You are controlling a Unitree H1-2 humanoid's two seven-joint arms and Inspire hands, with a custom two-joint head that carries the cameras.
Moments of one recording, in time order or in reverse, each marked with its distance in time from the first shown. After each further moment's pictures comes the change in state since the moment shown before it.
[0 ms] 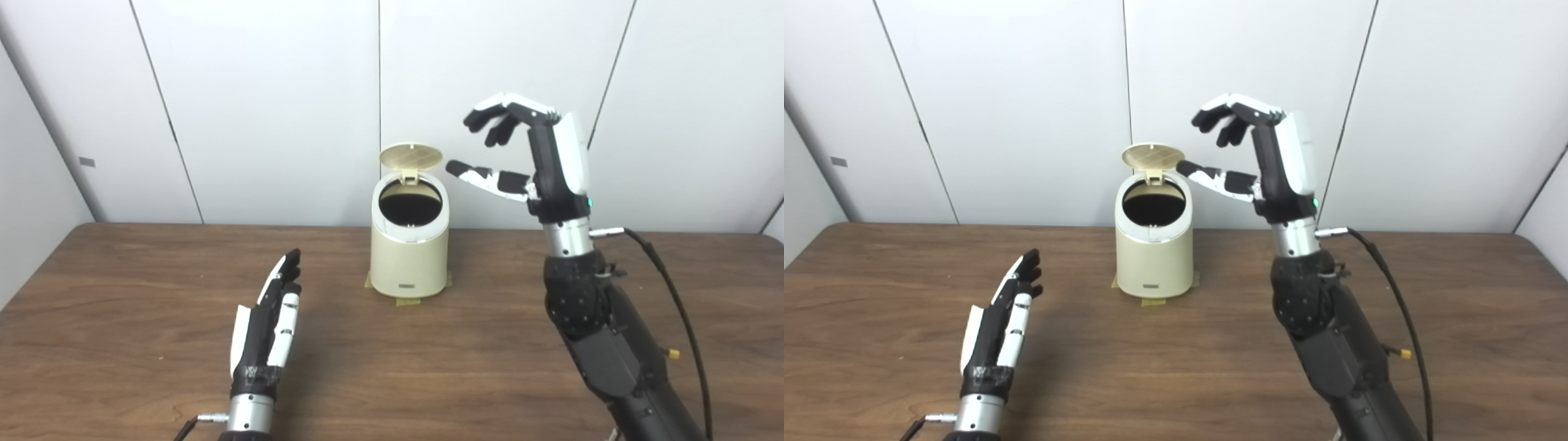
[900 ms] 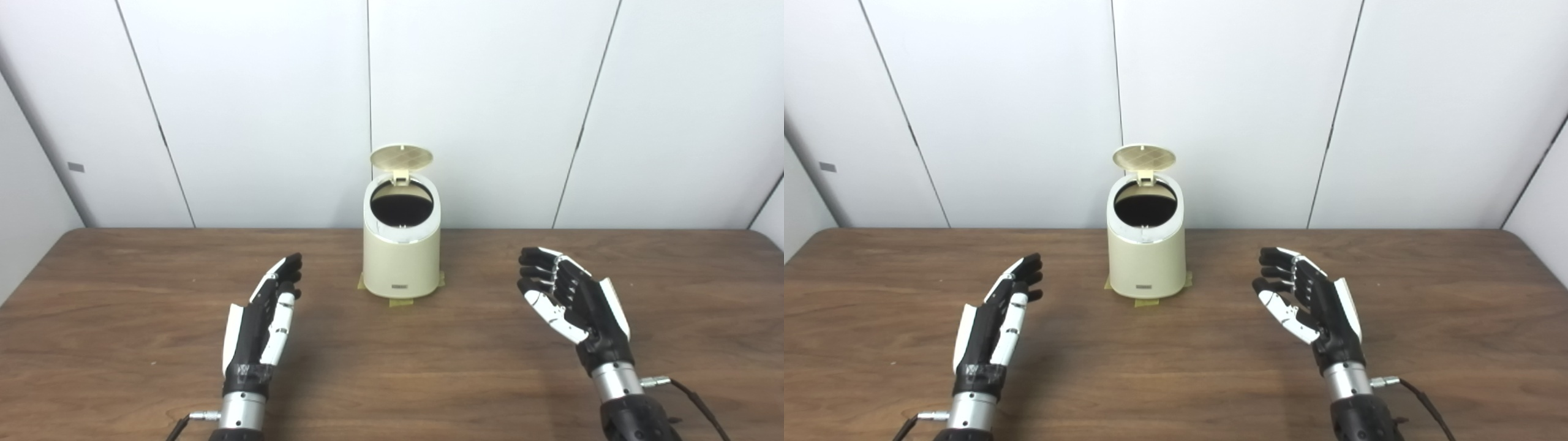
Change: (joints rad) left arm -0.011 0.034 0.006 0.017 -0.010 -0.005 0.006; right arm 0.434 0.068 -0.161 -0.187 0.389 0.262 0.376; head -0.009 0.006
